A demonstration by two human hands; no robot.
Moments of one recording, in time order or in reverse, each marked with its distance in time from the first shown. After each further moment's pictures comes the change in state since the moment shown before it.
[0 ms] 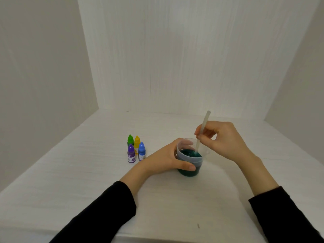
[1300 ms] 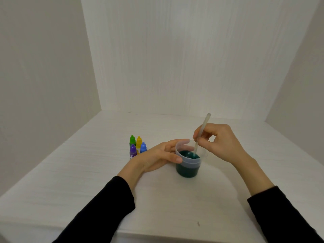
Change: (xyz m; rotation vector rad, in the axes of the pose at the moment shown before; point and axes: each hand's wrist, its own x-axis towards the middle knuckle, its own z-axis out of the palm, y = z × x) left_hand -0.005 -0.001 -0.019 -0.422 -0.174 -0.086; right_hand -0.002 -0.005 0.005 0.111 -0.005 -0.043
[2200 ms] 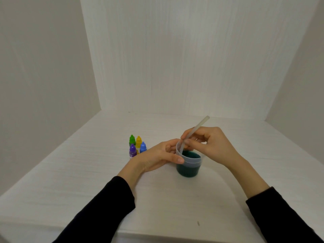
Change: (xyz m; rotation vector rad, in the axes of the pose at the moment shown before) left_hand 0.001 0.001 0.002 0.011 -0.004 0.038; right_hand -0.001 -0.011 0.015 0.173 -0.092 -0.022
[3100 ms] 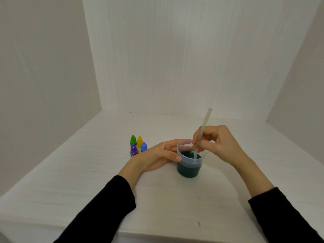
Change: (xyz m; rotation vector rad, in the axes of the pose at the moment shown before) left_hand 0.000 0.000 -0.004 -0.078 -0.049 -0.009; right_hand -0.004 0.001 -0.014 0.025 0.001 0.012
